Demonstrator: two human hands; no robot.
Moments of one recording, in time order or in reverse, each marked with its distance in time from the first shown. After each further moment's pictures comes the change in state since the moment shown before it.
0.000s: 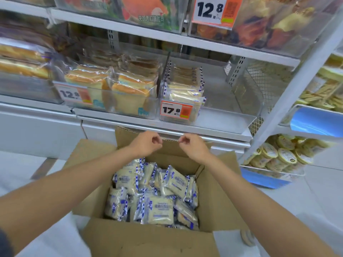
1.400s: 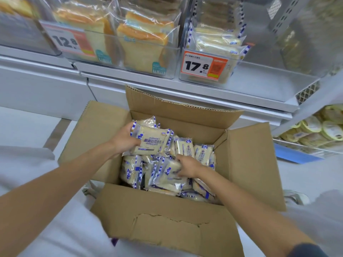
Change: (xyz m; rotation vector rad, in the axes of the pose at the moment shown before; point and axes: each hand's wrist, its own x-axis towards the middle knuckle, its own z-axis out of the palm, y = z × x) left_hand -0.060 -0.108 0.018 -0.472 -0.015 -0.501; right_hand -0.028 0.113 0.170 -0.339 -0.693 0.016
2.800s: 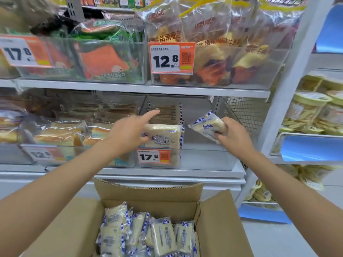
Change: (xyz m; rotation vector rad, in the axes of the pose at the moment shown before) left_hand 0.012 0.288 0.002 1.075 0.469 0.933; right_hand -0.165 0.059 -0.338 0.010 1.229 -0.010
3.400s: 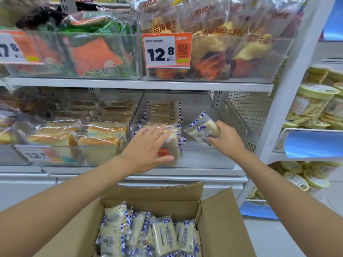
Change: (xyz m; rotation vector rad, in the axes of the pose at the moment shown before) left_hand -0.016 0.032 0.048 0.117 -0.195 0.171; right_hand 0.000 -0.001 0.025 0.067 -0.145 0.150
